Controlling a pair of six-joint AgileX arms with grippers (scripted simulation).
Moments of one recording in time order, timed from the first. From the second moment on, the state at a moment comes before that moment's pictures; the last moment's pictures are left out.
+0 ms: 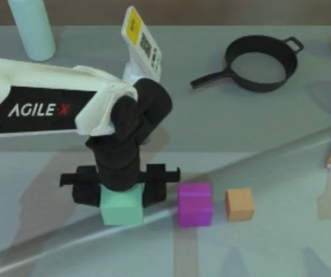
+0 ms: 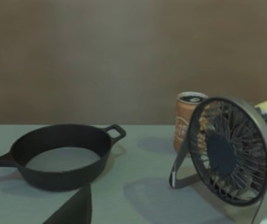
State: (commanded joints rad) left arm -0.65 1.96 1.20 -0.81 -0.01 -0.65; right arm 0.00 0.00 0.00 0.00 0.00 0.00
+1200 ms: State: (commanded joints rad) left arm -0.65 1.96 1.20 -0.81 -0.01 -0.65; right arm 0.00 0.00 0.00 0.00 0.00 0.00
